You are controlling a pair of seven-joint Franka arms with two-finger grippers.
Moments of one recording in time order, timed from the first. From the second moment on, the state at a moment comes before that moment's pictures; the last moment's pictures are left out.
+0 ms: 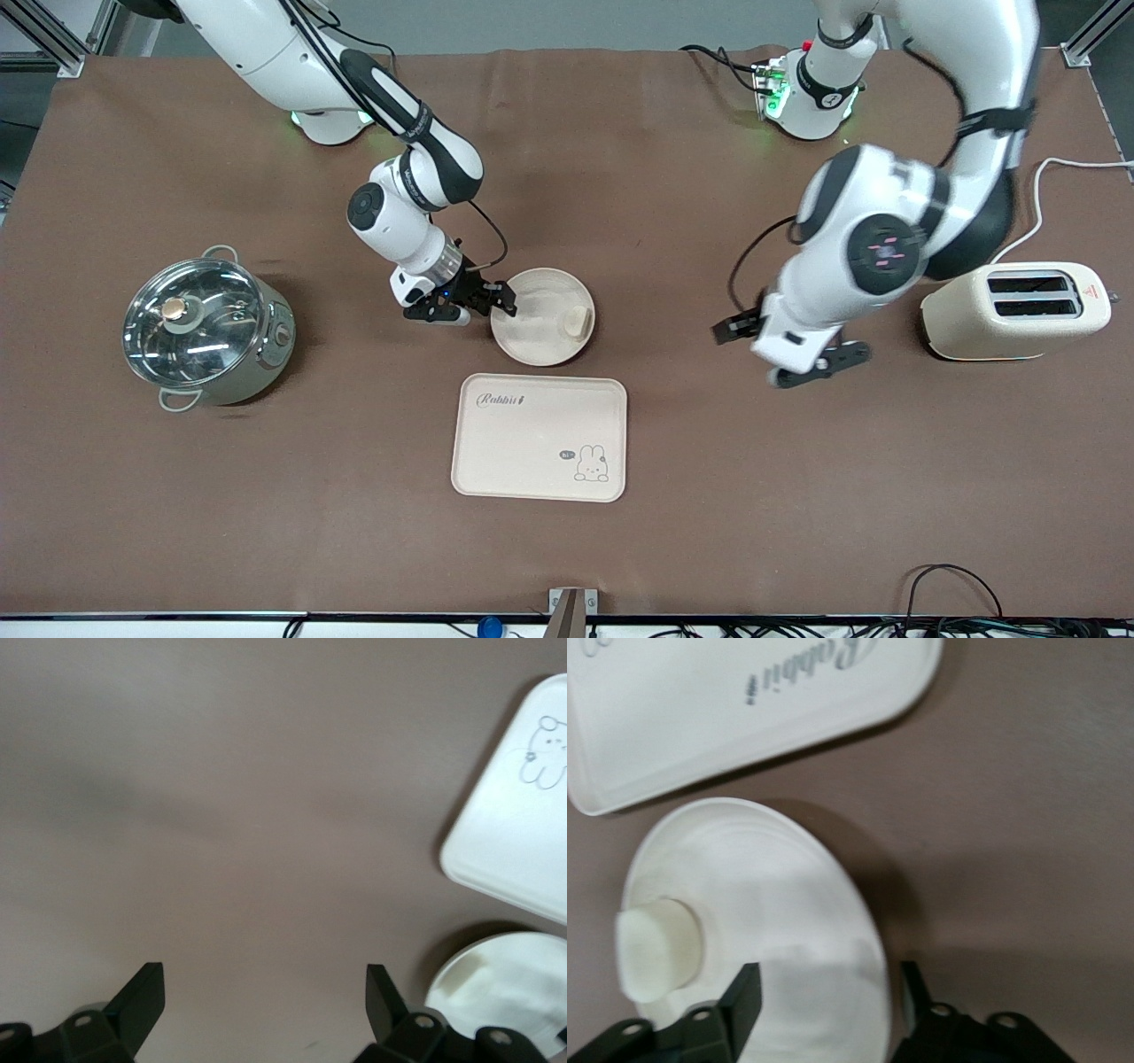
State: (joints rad) left arm -0.33 0.42 -0.13 -1.56 -0.04 1.88 -0.78; right arm 0.18 0.49 0.48 -2.20 0.53 2.96 0.28
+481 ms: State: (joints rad) left arm -0.57 0.58 -0.13 -1.55 -0.04 2.10 -1.01; right arm 0.14 0.37 0.28 -1.90 0.36 2.34 0.27
